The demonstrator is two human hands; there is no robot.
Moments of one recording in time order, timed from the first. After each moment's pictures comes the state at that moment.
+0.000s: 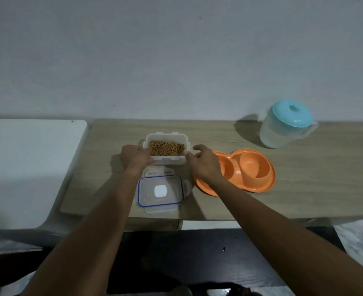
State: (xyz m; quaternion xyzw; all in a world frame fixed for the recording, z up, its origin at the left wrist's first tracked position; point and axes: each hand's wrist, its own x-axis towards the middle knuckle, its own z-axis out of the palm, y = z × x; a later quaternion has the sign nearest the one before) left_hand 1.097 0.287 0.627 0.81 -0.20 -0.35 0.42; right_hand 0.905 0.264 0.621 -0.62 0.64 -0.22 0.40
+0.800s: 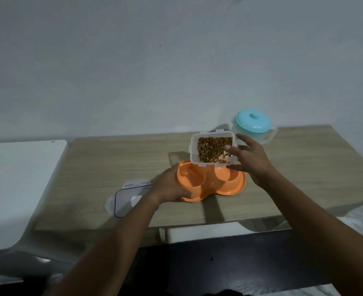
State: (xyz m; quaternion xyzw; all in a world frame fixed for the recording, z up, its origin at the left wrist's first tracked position) left_hand 0.963 0.306 0.621 0.64 -0.62 -0.41 0.22; right_hand 0.723 0.249 0.691 -0.45 0.58 -0.41 0.53
